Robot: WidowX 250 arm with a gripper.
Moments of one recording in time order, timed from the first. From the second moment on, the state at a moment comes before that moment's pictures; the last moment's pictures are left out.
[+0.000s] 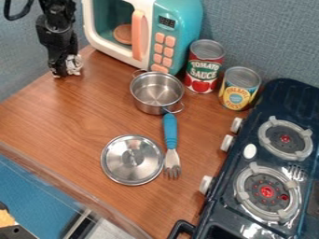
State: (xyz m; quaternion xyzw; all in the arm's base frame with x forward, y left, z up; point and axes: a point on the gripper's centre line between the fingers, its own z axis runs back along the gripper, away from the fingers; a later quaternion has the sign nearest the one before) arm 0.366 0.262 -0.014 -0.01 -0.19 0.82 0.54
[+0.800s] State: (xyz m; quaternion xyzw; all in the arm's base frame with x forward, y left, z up) arm 0.365 0.248 -0.023 -0.01 -0.20 0.81 0.55
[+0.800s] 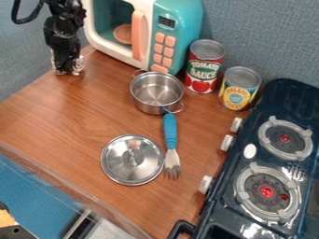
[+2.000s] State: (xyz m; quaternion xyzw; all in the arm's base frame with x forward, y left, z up) arm 0.325 0.180 0.043 -0.05 -0.23 0.75 0.61
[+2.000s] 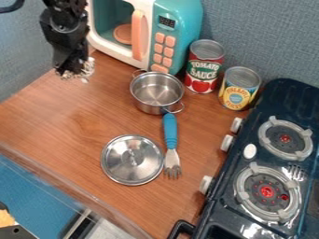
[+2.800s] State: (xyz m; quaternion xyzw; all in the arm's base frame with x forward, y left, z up) arm 0.224 0.127 0.035 -0.06 -0.20 0.70 0.68
